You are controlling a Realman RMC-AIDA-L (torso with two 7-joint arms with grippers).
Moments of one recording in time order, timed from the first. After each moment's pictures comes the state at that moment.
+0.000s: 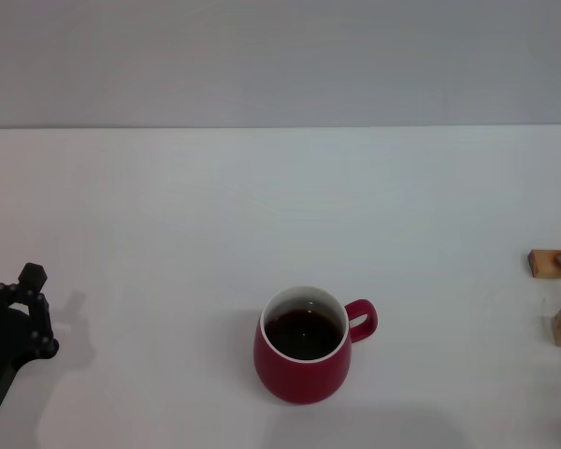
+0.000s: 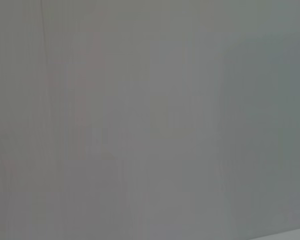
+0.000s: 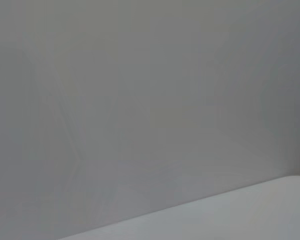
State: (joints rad) left arm -0.11 -2.06 -0.59 -0.22 2.30 1.44 -0.01; right arm -0.01 2.08 0.00 0.50 -1.42 -1.57 -0.04
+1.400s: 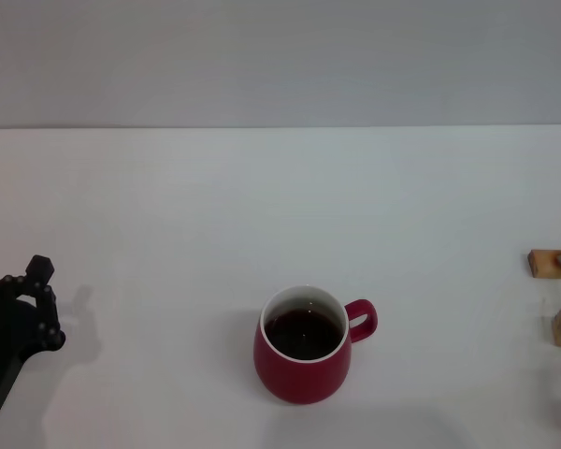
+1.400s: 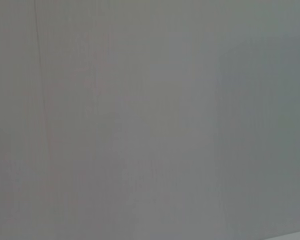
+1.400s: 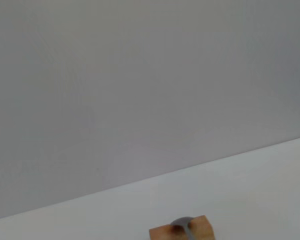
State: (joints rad) left arm -0.13 -2.07 -0.59 -0.22 2.30 1.43 -0.02; right arm 0.06 2.08 0.00 0.46 -1.42 -1.41 0.01
